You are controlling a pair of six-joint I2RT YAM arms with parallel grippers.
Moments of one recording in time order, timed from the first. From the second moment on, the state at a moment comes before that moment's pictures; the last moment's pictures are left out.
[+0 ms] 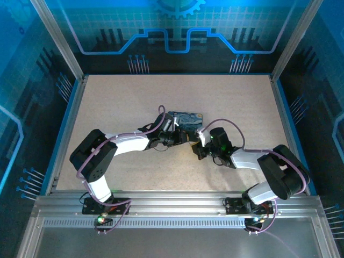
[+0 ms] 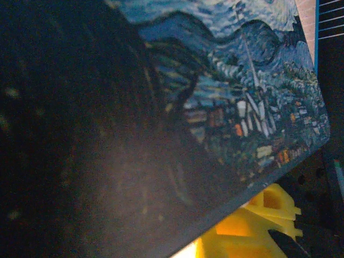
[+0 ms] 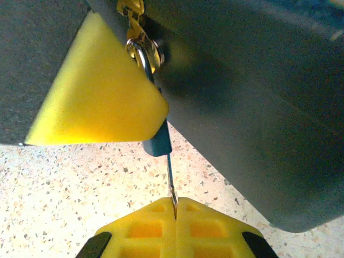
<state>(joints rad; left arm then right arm) -0.66 1.74 0.93 0.05 0.37 -0.88 0.52 1.47 0.44 0.34 -0.35 0.10</state>
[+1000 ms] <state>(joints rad) -0.66 1.74 0.93 0.05 0.37 -0.88 0.52 1.47 0.44 0.38 -0.37 0.12</state>
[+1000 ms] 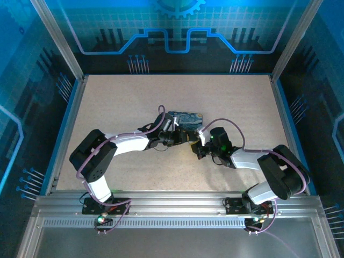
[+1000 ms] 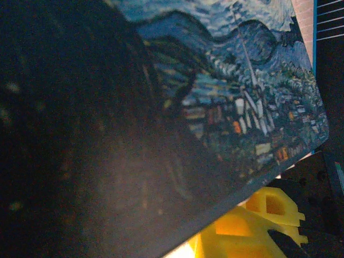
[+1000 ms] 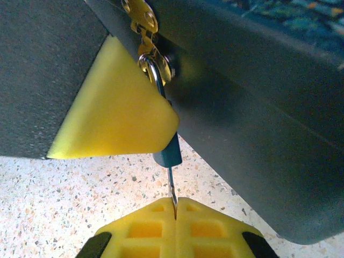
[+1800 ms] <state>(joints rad) -0.65 1.74 0.96 0.06 0.34 -0.93 0.49 1.55 0.52 0.44 -0.40 0.15</state>
